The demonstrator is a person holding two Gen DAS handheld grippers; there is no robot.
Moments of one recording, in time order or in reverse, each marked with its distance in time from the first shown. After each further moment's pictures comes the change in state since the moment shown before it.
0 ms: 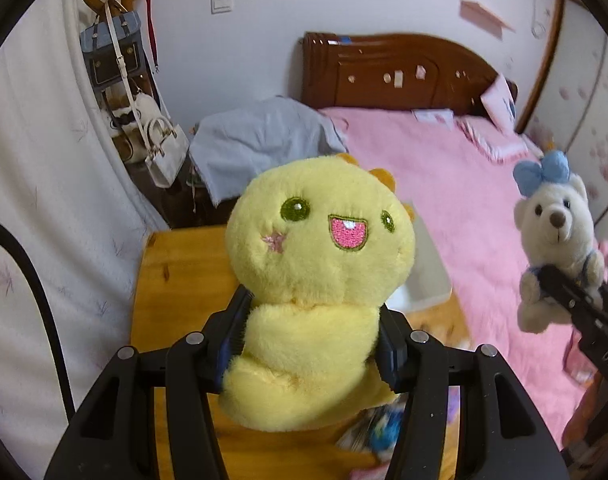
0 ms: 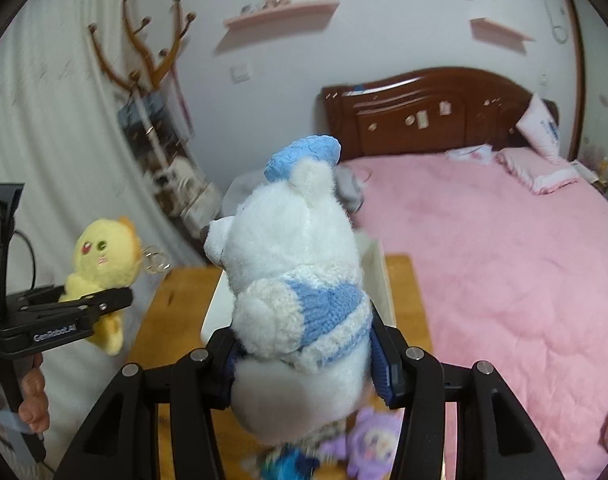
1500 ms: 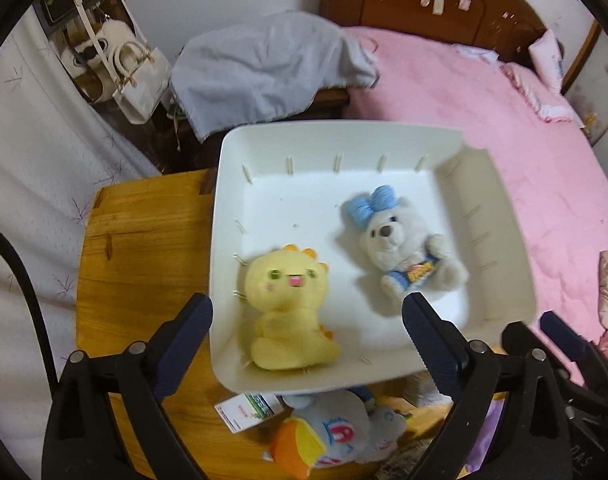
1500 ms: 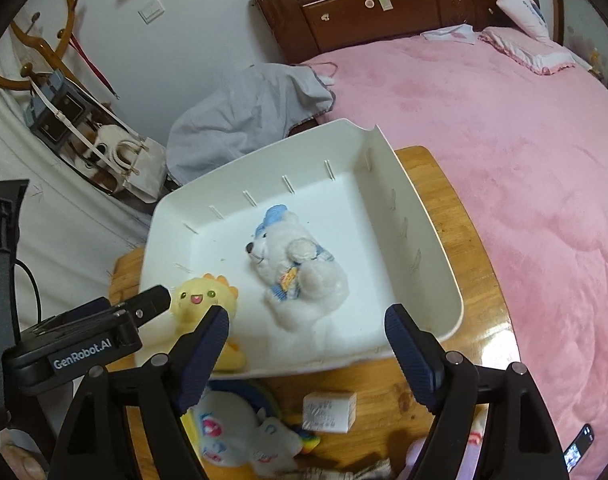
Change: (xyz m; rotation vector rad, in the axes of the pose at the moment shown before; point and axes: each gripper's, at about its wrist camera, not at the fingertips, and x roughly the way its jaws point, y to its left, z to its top) left arm 0.187 -0.022 -0.005 -0.034 0.254 0.060; right arm 0.176 -0.032 -0.035 0.242 0.322 0.011
